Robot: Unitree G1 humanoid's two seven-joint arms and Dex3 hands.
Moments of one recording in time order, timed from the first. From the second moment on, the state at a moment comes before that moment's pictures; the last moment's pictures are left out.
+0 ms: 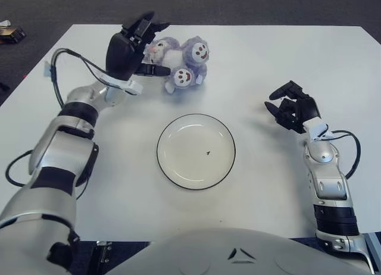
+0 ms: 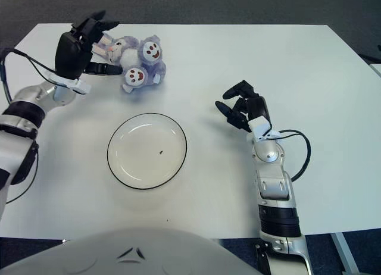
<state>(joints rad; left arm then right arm) -0.99 0.60 -0.39 1.14 0.87 -0.99 0.90 -0.02 -0.24 -0.08 -0.22 -0.17 0.10 0.03</state>
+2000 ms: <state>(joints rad) -1.28 0.62 -0.64 1.27 0.98 -0.81 0.49 0.02 -0.25 -0.07 -0.21 -0.18 0.05 0.03</state>
